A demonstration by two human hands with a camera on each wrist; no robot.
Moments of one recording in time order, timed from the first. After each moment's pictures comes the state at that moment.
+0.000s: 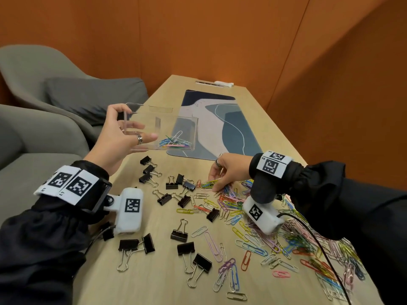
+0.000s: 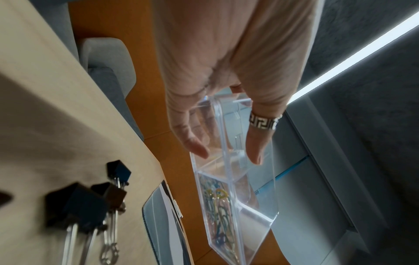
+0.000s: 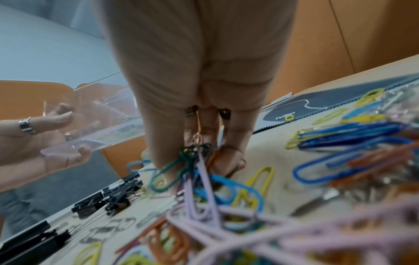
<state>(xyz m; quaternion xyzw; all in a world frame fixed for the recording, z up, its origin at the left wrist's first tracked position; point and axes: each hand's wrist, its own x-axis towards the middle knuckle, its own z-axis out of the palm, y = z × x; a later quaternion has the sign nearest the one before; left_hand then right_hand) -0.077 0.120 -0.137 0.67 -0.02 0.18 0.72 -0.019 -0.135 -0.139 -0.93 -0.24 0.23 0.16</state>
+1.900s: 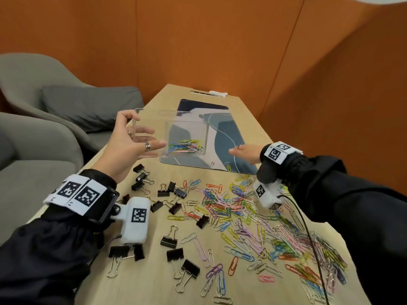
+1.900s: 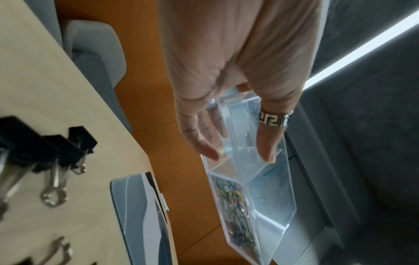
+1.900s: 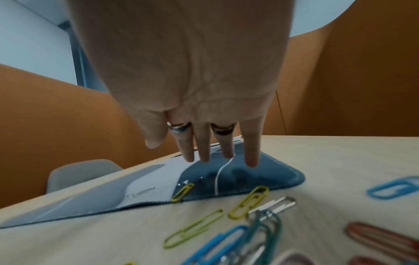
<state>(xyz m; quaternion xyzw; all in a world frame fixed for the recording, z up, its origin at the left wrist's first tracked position) -0.085 0.090 -0.126 0.64 -0.07 0.17 0.75 0.016 -0.181 -0.103 -0.98 -0.08 0.16 0.08</state>
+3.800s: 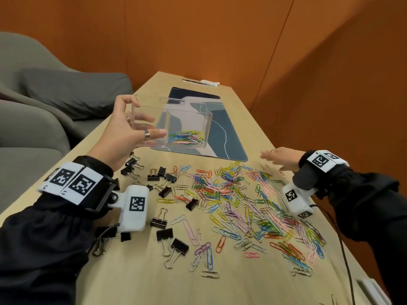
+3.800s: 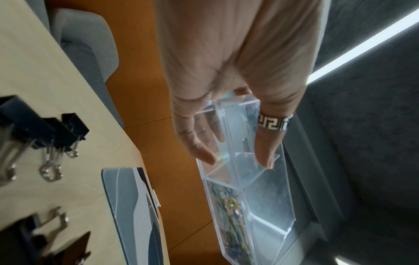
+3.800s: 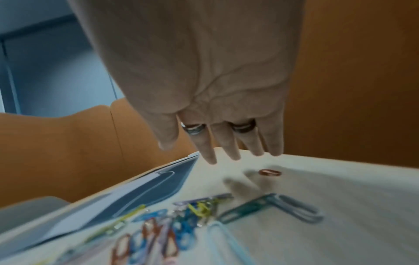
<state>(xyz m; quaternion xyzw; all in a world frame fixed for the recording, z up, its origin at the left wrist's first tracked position) -0.096 0.073 -0.125 0.65 -0.10 0.14 0.74 -0.025 -0.277 -0.110 -0.95 0.09 0.17 0.23</state>
